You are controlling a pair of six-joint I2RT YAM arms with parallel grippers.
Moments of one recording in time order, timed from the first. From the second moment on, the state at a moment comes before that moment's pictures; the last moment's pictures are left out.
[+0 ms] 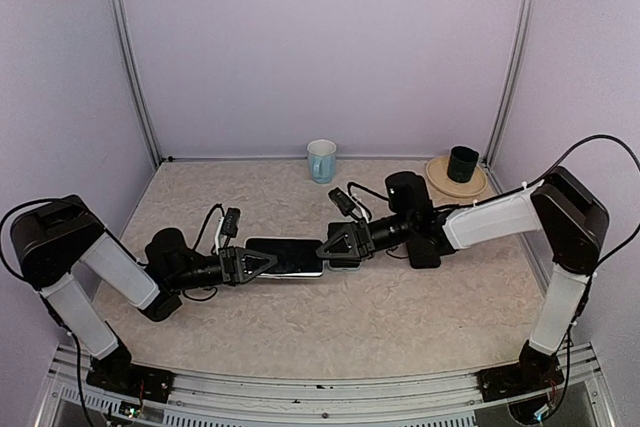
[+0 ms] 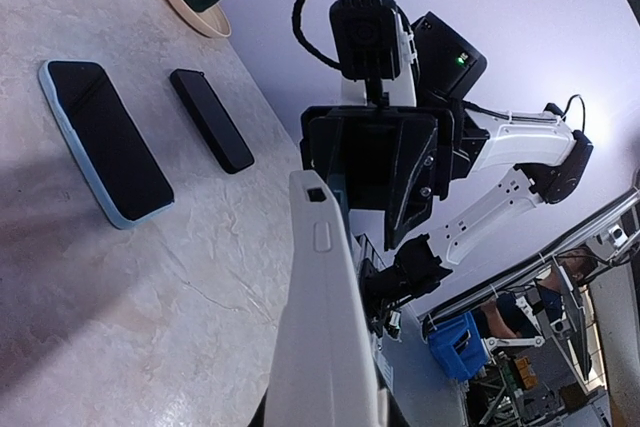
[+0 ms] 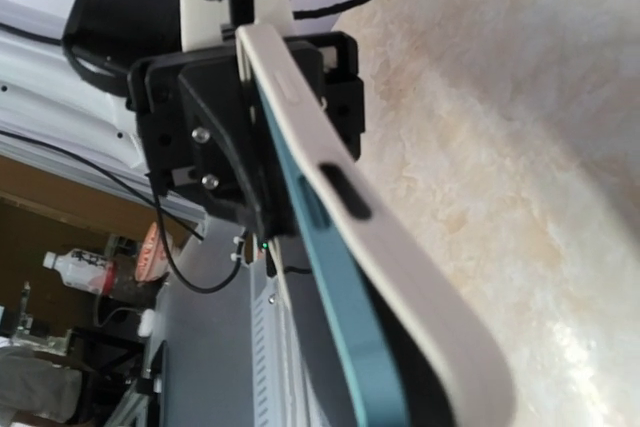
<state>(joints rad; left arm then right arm) -0.64 1.65 0.29 1.37 0.66 -0.95 0.74 1.83 0.98 0.46 -1.00 0.69</state>
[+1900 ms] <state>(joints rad) -0.70 1.54 0.29 1.34 0.81 -0.83 0.76 1.73 1.00 0.22 -1.22 0.38</state>
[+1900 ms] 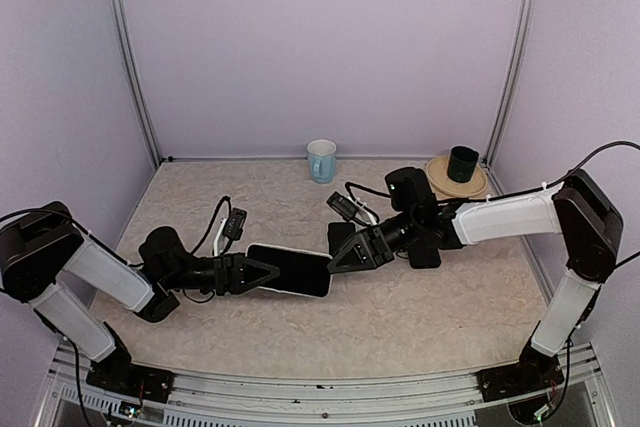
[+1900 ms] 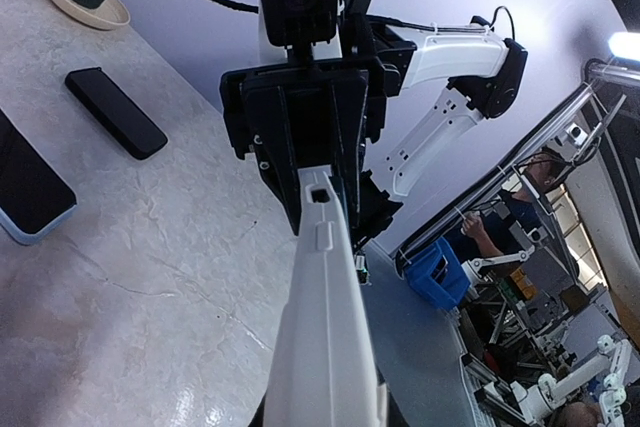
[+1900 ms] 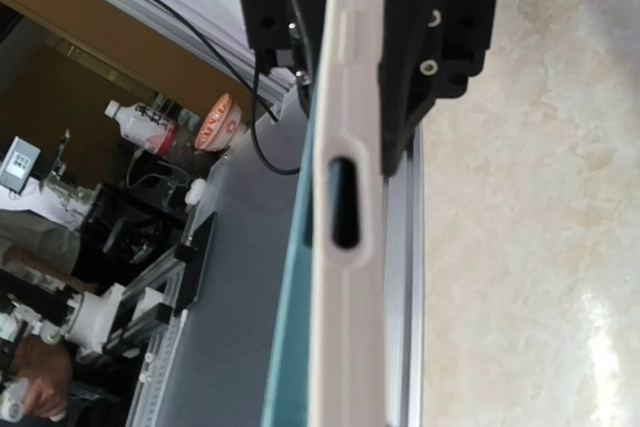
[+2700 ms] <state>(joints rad) -0.70 1.51 0.33 1.18 0.70 -0.76 0.76 1.73 1.06 0.04 -1.03 0.31</state>
